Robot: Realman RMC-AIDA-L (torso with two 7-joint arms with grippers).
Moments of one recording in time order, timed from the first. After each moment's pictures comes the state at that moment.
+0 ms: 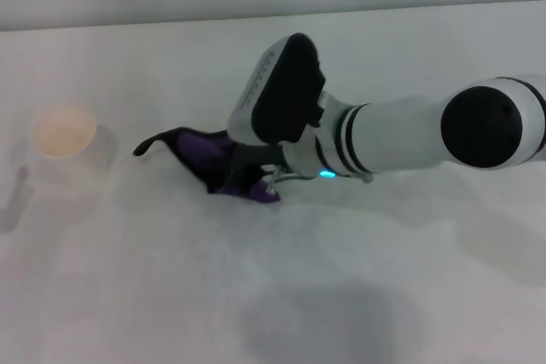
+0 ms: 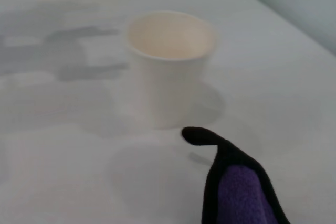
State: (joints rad) left arm -0.26 -2.09 1.18 0.05 -2.70 -1.32 2.61; right arm 0.67 2.03 0.95 0.89 -1.97 0.40 -0.81
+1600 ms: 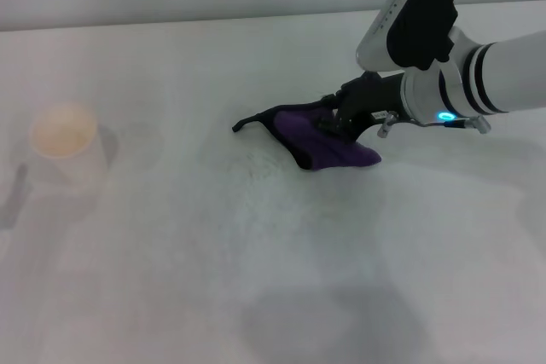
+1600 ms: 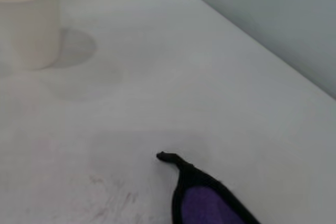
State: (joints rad) left arm -0.26 -2.08 1.18 0.06 -2.70 -1.33 2.62; right arm 0.52 2.01 1.54 0.98 -2.17 0.80 -1.06
